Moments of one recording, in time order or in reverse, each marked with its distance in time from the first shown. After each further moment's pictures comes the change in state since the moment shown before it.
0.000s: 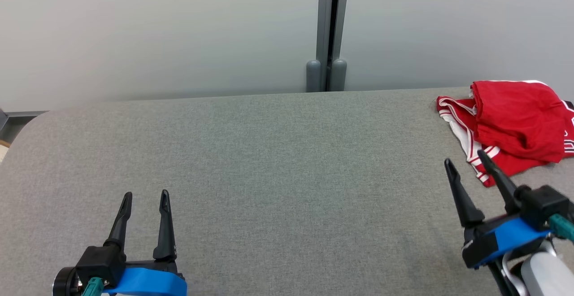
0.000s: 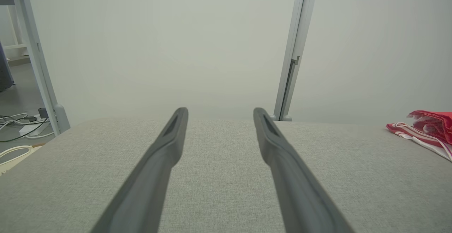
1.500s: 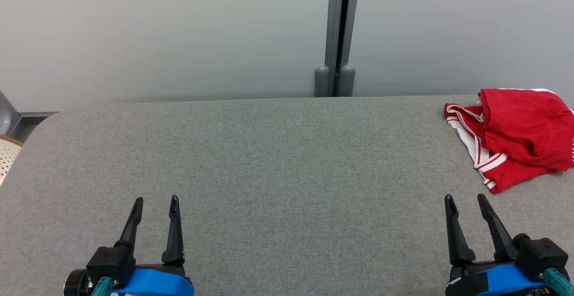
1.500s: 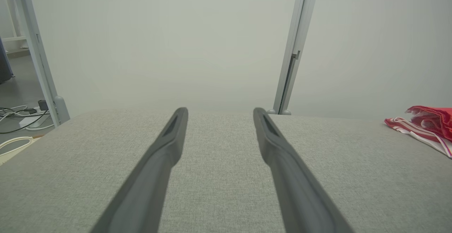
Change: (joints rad) left arm -0.007 -0.004 -0.022 0.053 -0.009 -0.015 0.000; right arm 0.229 0.279 -0.220 -0.132 -0.098 0.000 0.000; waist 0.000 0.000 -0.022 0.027
